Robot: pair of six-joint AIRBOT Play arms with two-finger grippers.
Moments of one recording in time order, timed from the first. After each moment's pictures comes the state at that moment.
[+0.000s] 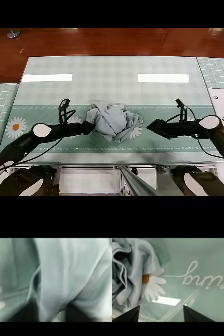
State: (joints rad) left arm -0.40 -0.95 0.33 0.54 -0.55 -1.18; right arm -0.03 -0.89 0.38 -0.78 1.02 1.39
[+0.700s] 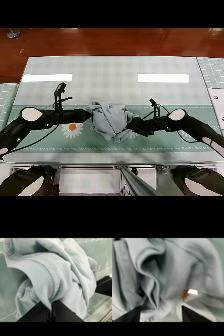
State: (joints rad) left arm -0.25 -0.98 0.51 0.52 -0.76 -1.04; right arm 0.32 -1.23 0.53 -0.57 0.82 1.42
